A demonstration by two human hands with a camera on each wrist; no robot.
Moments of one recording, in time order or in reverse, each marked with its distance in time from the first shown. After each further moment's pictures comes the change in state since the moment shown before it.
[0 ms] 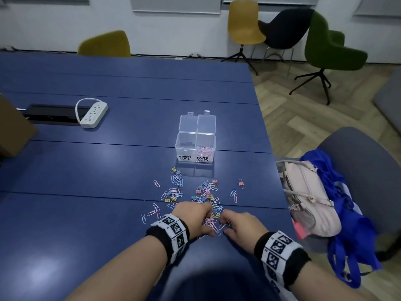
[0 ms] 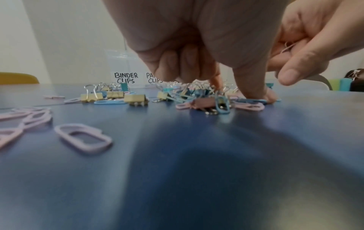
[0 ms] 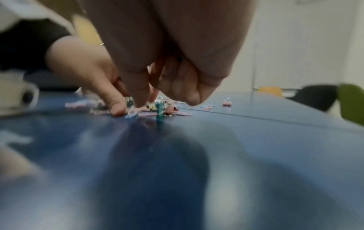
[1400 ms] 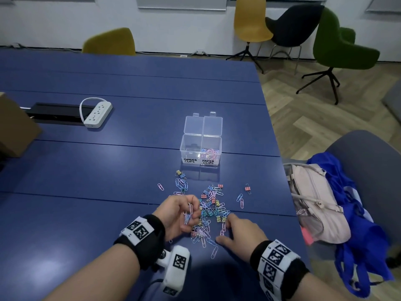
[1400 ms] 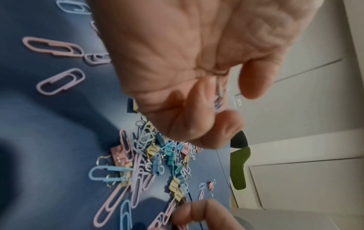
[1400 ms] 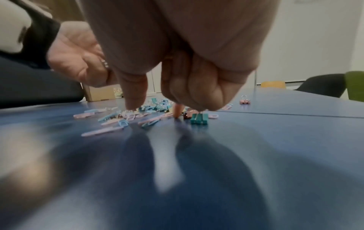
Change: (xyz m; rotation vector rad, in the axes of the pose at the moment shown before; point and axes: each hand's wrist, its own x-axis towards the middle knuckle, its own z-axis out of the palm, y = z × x) left_hand -0.026 -0.031 -0.035 -1.882 -0.192 -0.266; right_hand 0.008 -0.023 0.004 0.001 -0.042 0.160
